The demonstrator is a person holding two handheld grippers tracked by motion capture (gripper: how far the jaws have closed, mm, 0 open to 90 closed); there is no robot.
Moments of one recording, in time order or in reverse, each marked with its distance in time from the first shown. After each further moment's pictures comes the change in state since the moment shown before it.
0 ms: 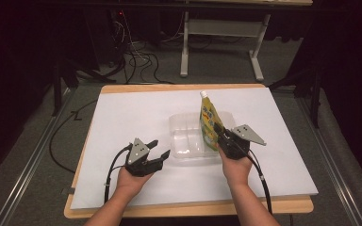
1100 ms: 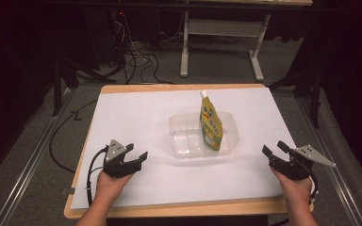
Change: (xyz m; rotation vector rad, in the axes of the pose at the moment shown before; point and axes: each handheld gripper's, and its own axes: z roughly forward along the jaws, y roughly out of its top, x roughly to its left) left arm 0.042 -0.018 -0.039 0.099 0.123 -0.130; right arm -0.136 -0.040 -0.104 0.074 -0.070 0.064
